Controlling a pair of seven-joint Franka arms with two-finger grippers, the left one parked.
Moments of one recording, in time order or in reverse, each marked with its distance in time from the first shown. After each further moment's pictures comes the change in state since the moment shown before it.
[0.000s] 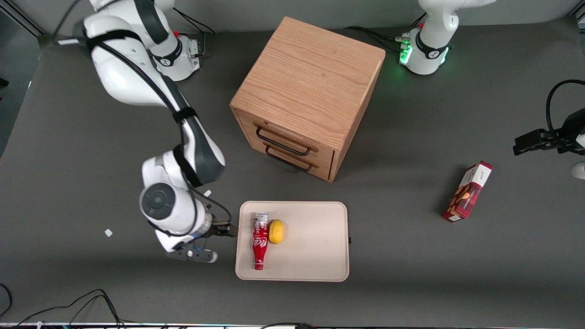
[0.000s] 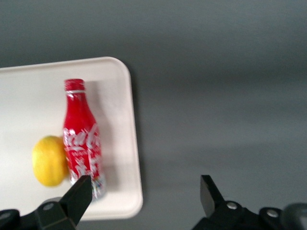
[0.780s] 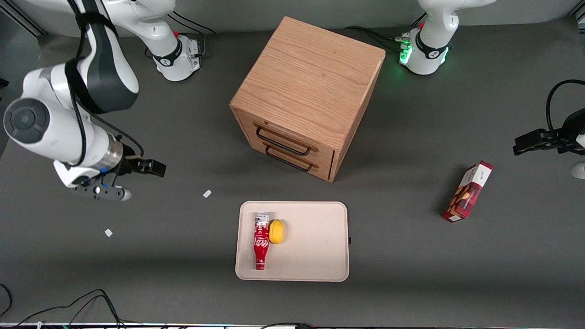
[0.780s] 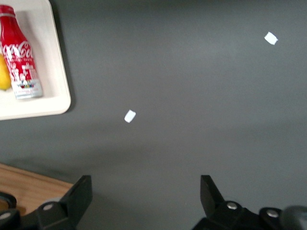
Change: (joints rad) arm -0.143 -0.603 0.003 -0.531 0.000 -0.205 -0.139
